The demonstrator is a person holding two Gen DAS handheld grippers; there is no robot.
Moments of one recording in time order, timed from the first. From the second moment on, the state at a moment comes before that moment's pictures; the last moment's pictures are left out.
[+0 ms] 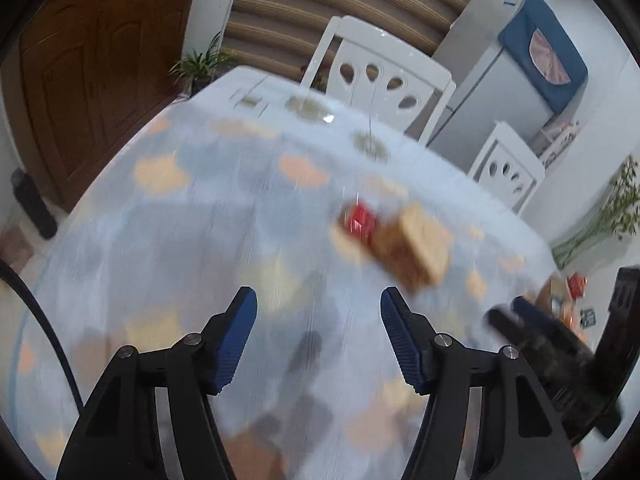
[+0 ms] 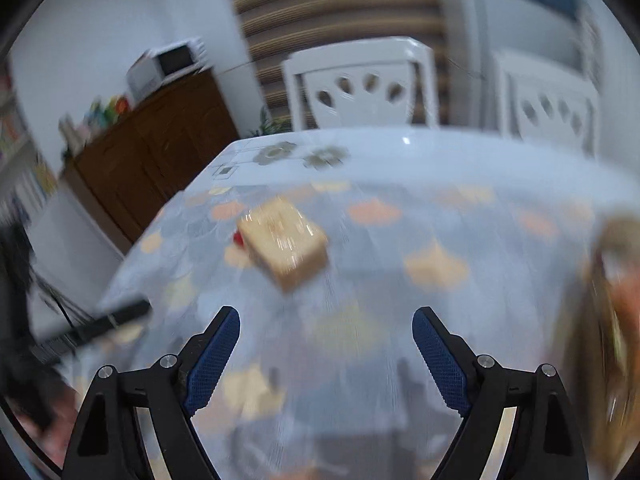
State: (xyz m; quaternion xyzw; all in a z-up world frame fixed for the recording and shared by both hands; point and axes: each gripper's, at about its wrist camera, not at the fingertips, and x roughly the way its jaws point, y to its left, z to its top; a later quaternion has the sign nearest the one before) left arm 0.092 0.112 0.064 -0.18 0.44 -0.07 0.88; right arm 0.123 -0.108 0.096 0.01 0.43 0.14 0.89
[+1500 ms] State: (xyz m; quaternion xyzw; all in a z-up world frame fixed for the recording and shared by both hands) left arm 0.192 -0.034 0.018 0.04 0.46 -0.10 0.88; right arm 0.110 -0.179 0.048 0.06 0.42 0.05 0.90
